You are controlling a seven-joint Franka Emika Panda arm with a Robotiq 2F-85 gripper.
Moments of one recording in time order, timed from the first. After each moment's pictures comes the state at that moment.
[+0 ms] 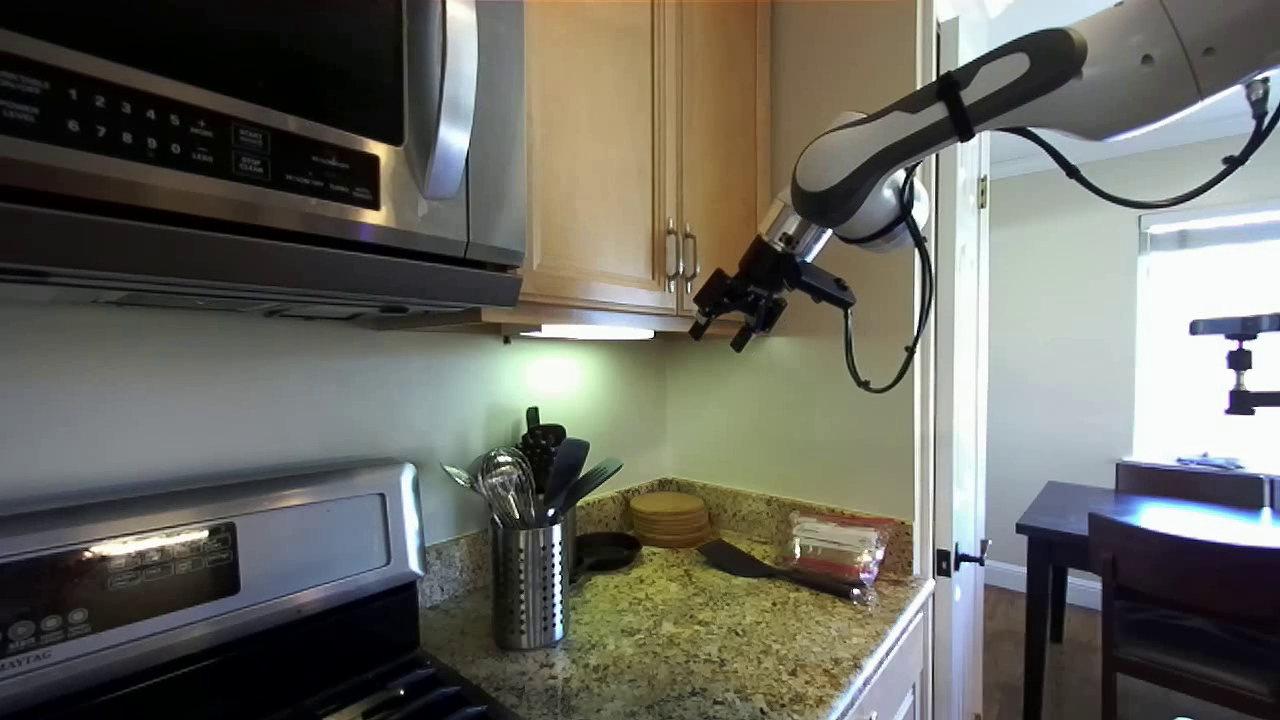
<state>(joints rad) -0.02 -0.21 -0.07 -2.10 0.19 2.57 -0.02</state>
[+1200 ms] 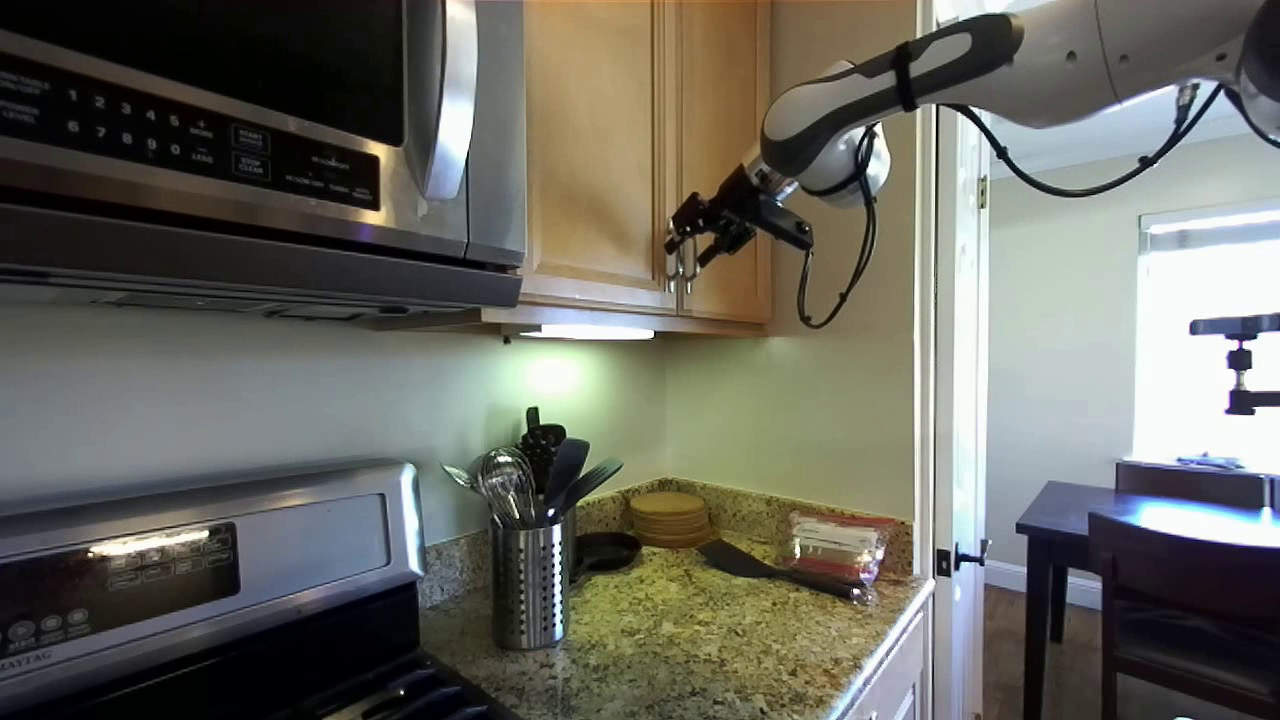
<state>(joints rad) -0.03 -0.05 -0.10 -1.75 0.23 2.69 -0.08</state>
